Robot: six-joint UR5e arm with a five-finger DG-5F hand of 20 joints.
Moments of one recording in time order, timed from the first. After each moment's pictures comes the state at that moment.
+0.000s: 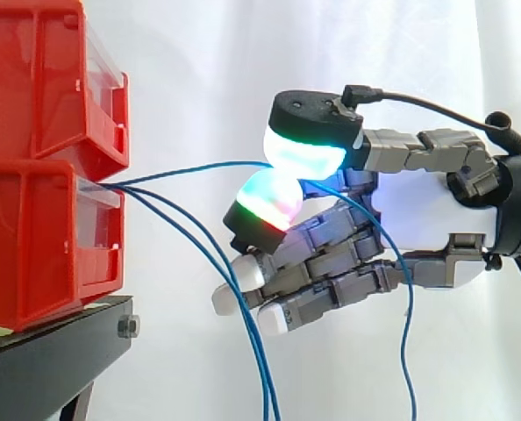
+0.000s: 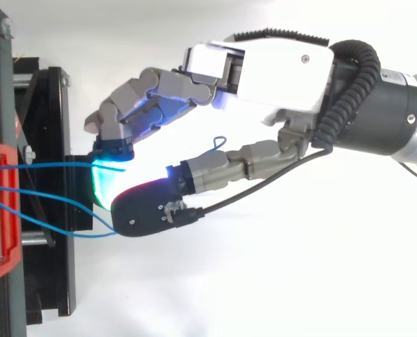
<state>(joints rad) 0.10 -2.26 -1.21 -2.75 -1.32 -0.24</state>
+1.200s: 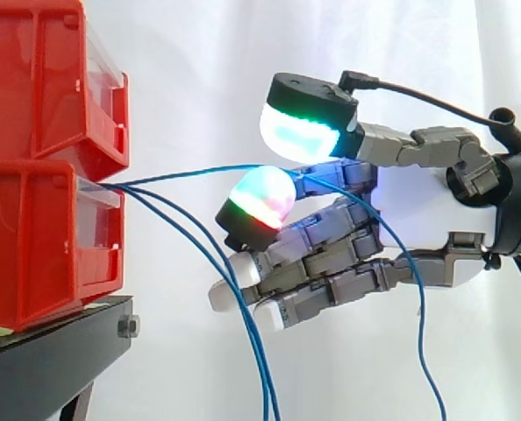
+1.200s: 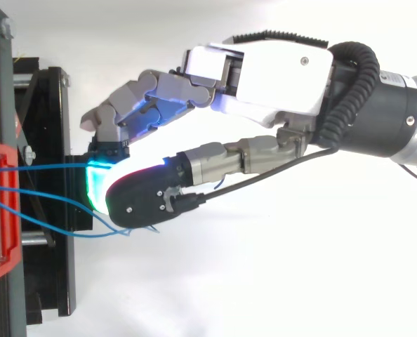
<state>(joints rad) 0.10 -2.26 -1.21 -2.75 -1.32 -0.24</state>
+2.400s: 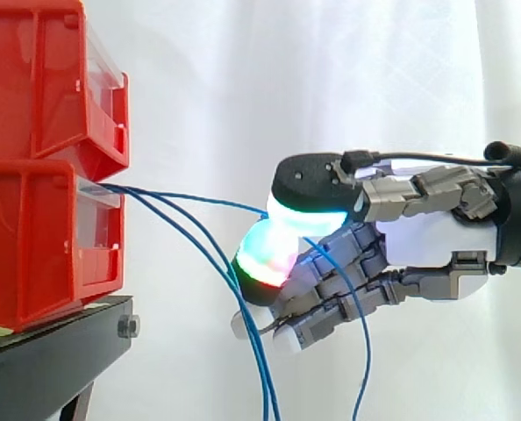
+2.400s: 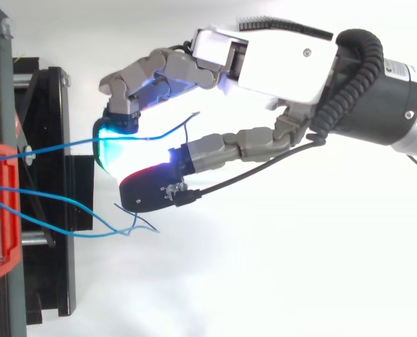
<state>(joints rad) 0.10 -2.26 -1.21 -2.80 -1.26 -0.41</state>
